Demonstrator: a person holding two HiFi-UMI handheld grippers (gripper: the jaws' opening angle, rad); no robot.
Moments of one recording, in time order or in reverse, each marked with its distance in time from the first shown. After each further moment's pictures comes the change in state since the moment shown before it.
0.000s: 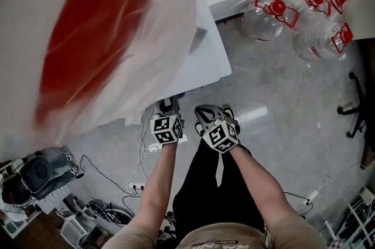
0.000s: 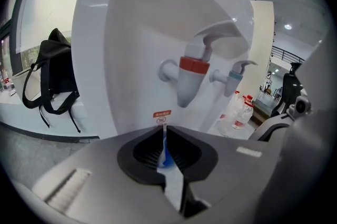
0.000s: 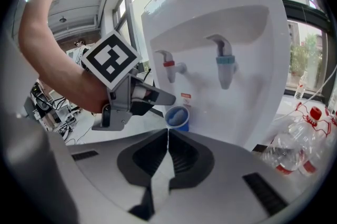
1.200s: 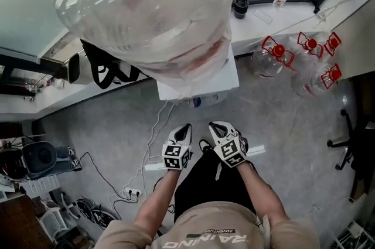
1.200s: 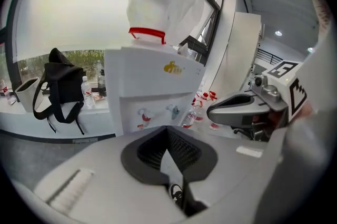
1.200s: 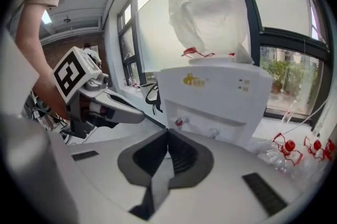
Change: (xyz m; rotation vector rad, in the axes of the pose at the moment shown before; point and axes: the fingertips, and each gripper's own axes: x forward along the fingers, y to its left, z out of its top) left arm -0.162 -0.064 0.051 0.013 0.020 -0.116; right arm -0.114 0.025 0.119 -0.056 -0.030 -0.039
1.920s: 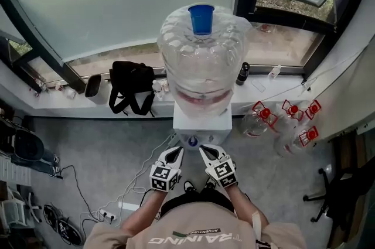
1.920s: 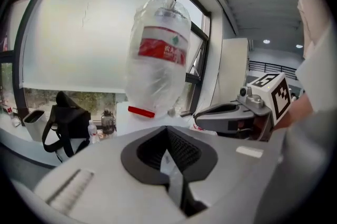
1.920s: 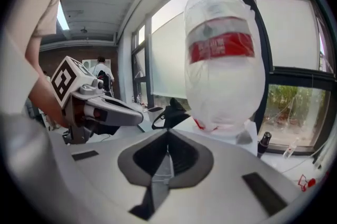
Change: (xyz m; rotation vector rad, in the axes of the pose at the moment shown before) left arm -0.142 -0.035 0.151 0.064 -0.289 0.014; right arm -0.086 0.029 0.171 -0.073 -0.195 0.037
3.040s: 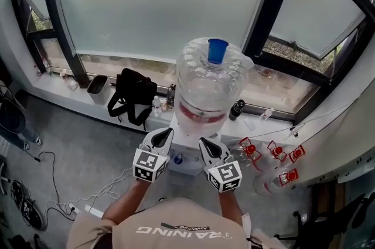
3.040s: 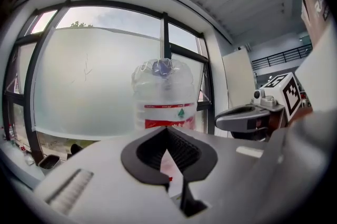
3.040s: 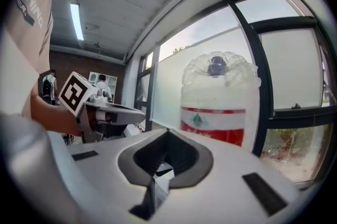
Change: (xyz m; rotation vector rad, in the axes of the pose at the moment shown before) left arm -0.048 -0.001 0.196 0.173 -0.307 0.160; right arm -0.068 -0.030 0.172 -0.122 -0.284 0.000
